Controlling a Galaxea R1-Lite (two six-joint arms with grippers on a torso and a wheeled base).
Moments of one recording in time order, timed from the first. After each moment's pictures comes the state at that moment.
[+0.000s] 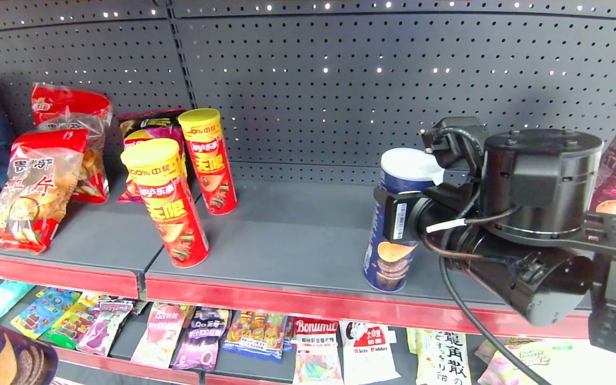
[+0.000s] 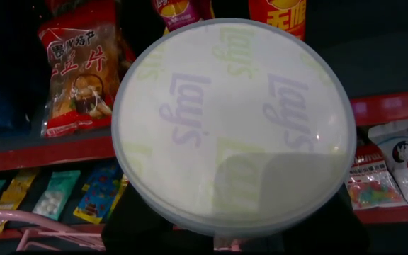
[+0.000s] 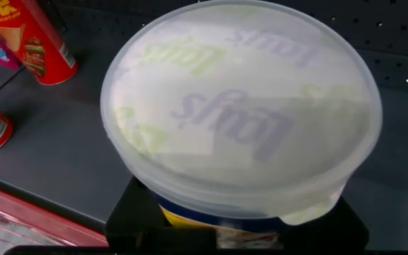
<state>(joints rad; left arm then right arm) -0.18 0.45 -0.40 0.02 0.14 0.24 0.85 1.64 -0.89 -0.52 -0.62 0.15</state>
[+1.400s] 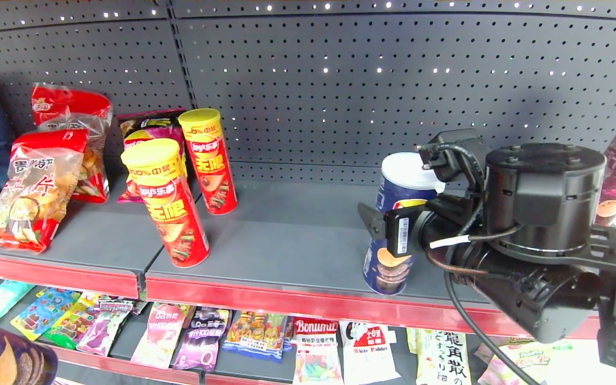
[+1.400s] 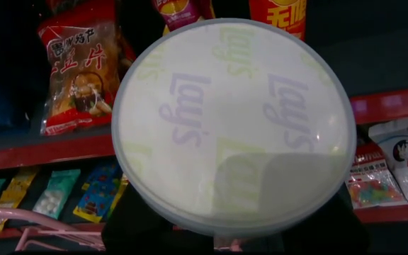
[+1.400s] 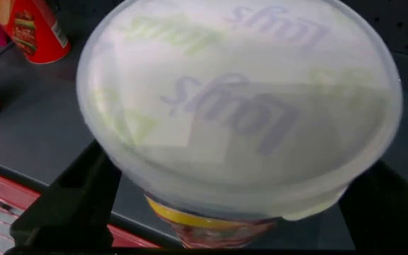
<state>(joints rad) -0.18 0.44 -0.39 0.02 0.14 0.24 0.87 1.63 -0.85 -0.51 -0.63 0.11</state>
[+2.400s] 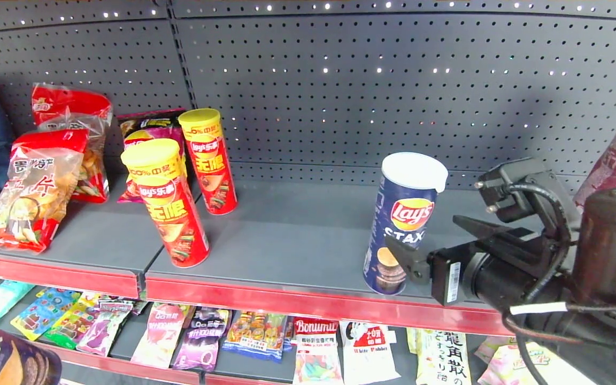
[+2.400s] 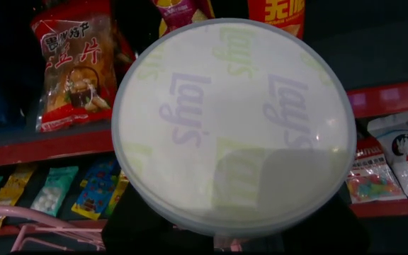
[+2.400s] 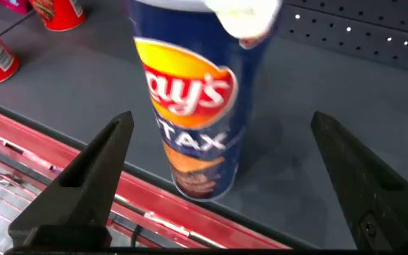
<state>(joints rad) -0.18 0.45 -0.37 0.02 0.13 0.24 0.92 1.44 -0.64 -0.52 -0.61 0.12</state>
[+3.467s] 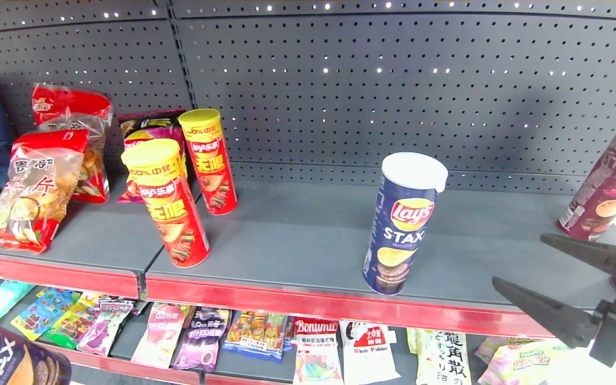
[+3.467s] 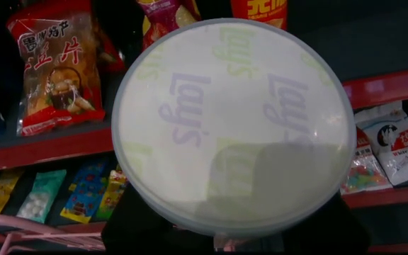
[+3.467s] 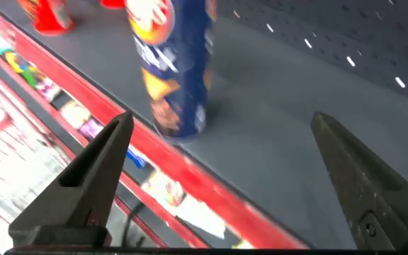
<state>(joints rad) -0.18 0.46 -0.36 0.02 0.08 0.24 0.53 1.00 -0.40 -0.39 -0.03 -0.09</state>
